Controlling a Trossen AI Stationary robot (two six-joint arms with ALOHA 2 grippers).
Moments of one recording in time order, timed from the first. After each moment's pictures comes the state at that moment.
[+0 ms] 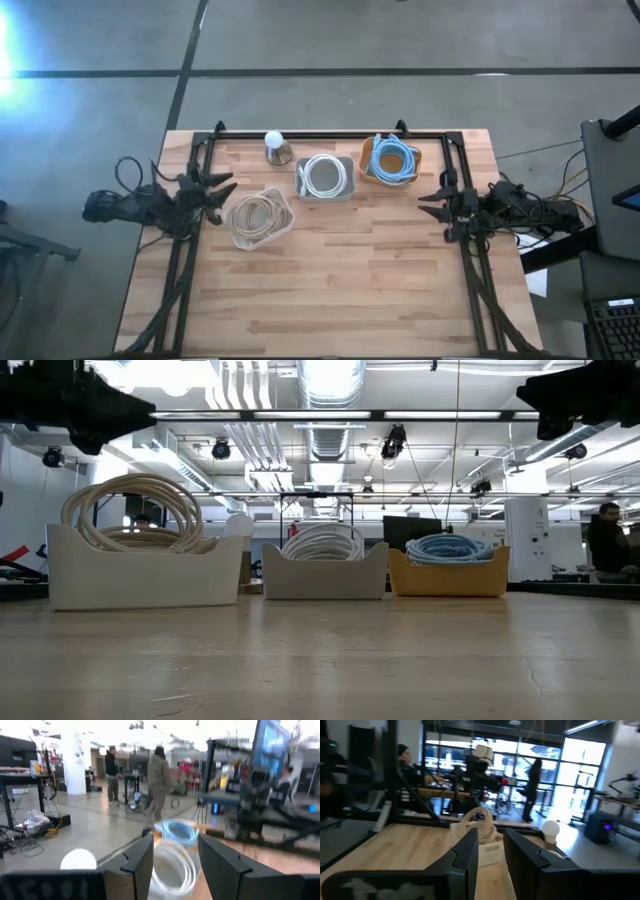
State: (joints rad) left arm -0.18 0.01 0.21 -0.06 -0.64 0.04; right arm 0.04 0.00 0.20 -0.08 0.05 -0.09
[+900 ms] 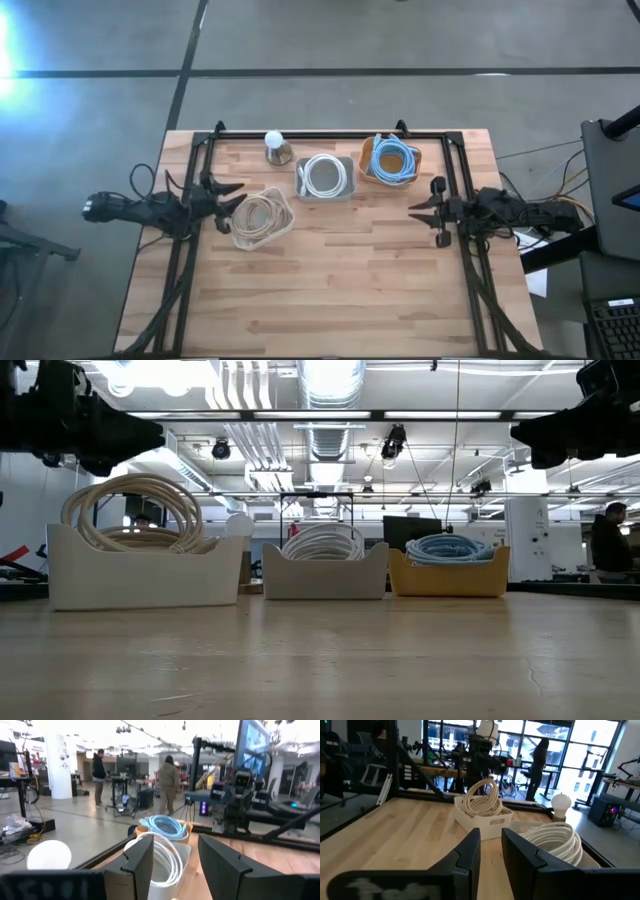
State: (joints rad) left arm -0.18 0.00 0.04 0.13 -0.57 0.05; right arm 0.04 0.00 0.08 -0.07 0.04 -0.09
